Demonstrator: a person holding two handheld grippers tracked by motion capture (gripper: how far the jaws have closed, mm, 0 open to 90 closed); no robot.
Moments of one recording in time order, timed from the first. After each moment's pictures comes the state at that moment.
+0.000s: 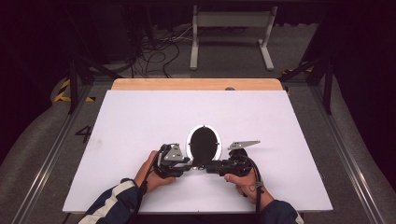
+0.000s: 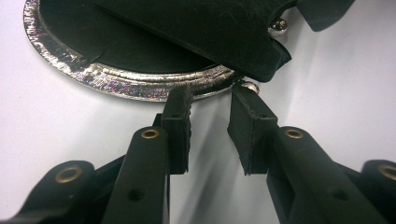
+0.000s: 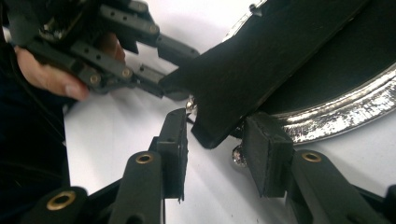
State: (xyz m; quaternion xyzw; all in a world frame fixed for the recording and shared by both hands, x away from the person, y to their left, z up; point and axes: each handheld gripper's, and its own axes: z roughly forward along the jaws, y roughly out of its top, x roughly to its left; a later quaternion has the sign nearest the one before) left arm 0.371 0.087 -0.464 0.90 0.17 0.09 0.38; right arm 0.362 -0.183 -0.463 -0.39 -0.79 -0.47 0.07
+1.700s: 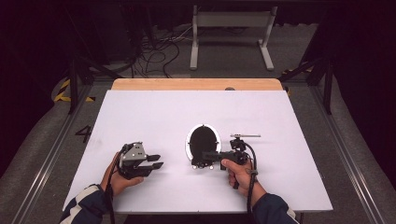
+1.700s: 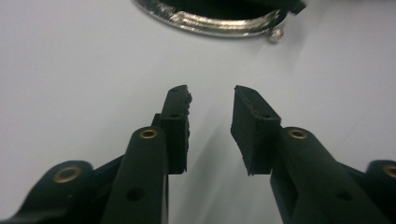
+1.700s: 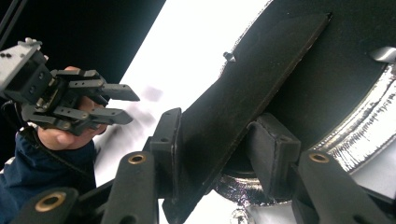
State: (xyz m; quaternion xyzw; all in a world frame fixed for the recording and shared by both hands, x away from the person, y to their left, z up) left arm 0.362 0.187 -0.450 0.87 0.22 0.08 0.44; right arm 0.393 -0.181 -0.472 -0.48 -0.69 -0.52 0.15
